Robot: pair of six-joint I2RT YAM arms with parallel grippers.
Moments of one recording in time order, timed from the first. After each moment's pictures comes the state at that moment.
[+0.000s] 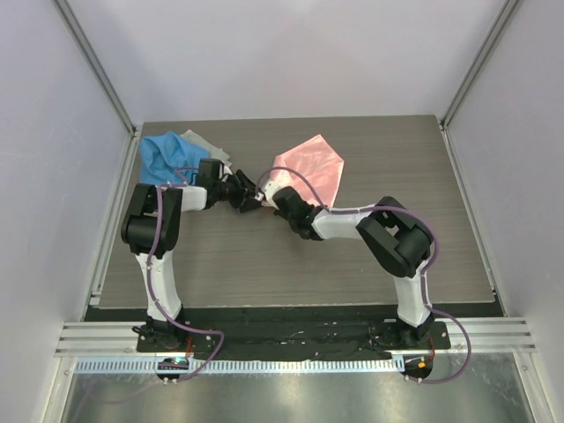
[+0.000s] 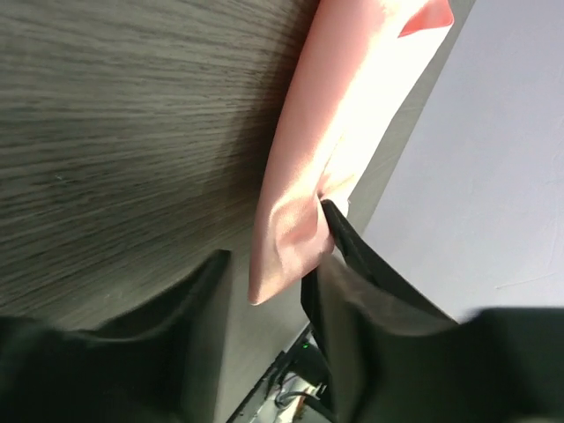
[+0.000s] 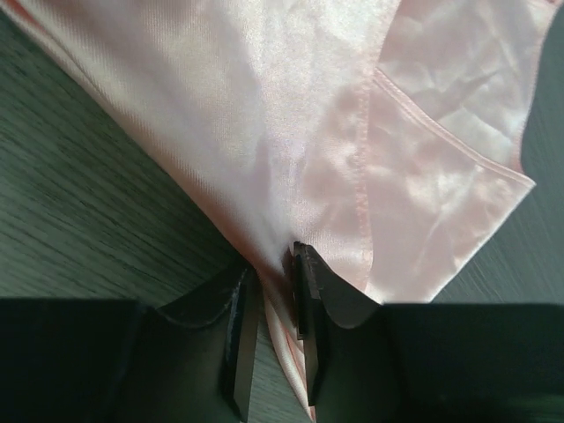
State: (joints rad) left arm -0.19 2.03 1.11 0.15 0.72 -1.04; right arm 0.82 2.01 1.12 0.15 0.54 -0.39
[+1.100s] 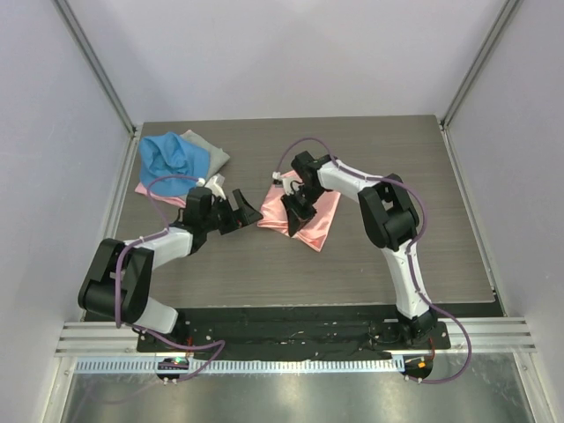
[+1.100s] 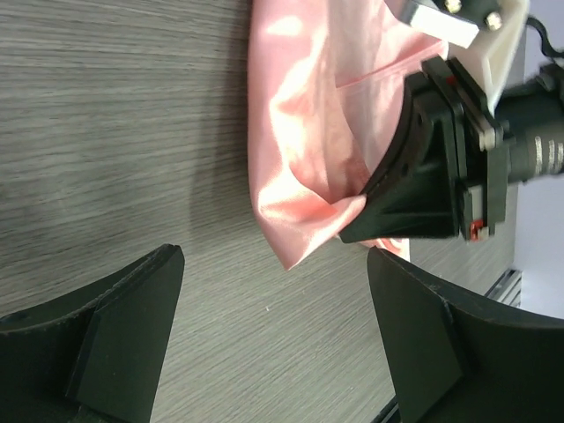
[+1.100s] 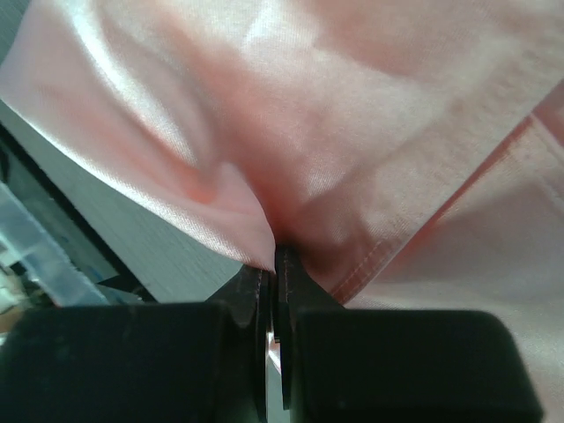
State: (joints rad) left arm -0.28 1.47 0.59 0.30 0.39 -0.68; right arm 0.55 2.25 1.72 -0.90 -0.57 -0.10
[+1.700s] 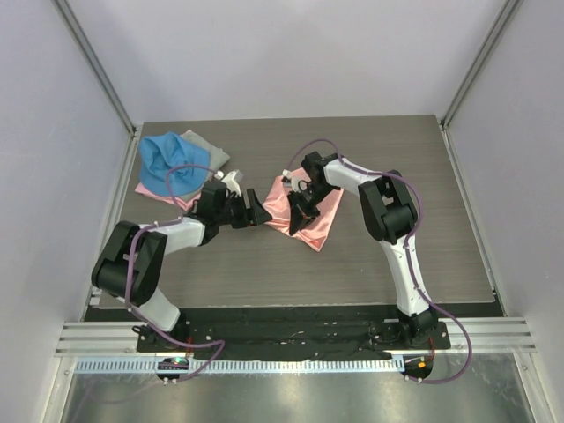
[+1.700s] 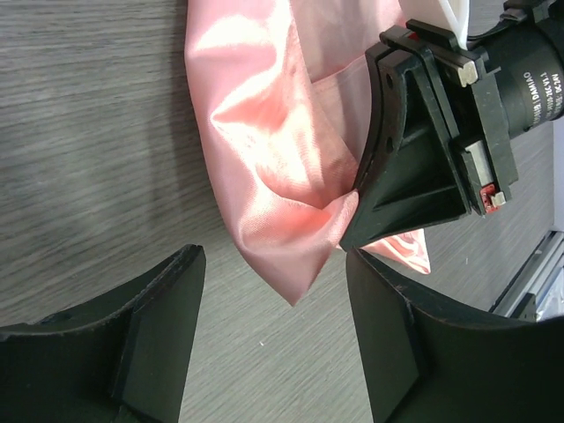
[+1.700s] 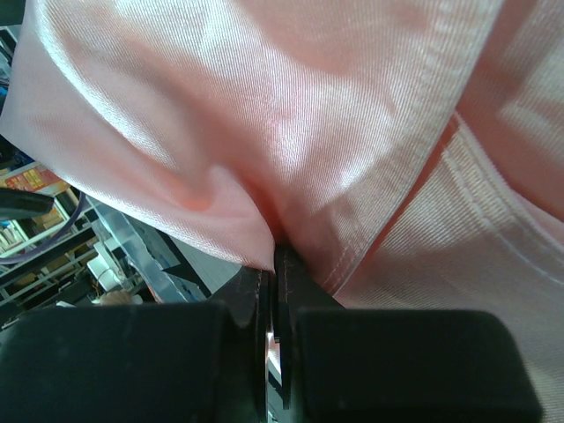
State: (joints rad) left arm -0.36 1.60 0.70 0.30 0.41 -0.57; right arm 0.48 2.34 1.76 -0.94 -0.78 -0.03
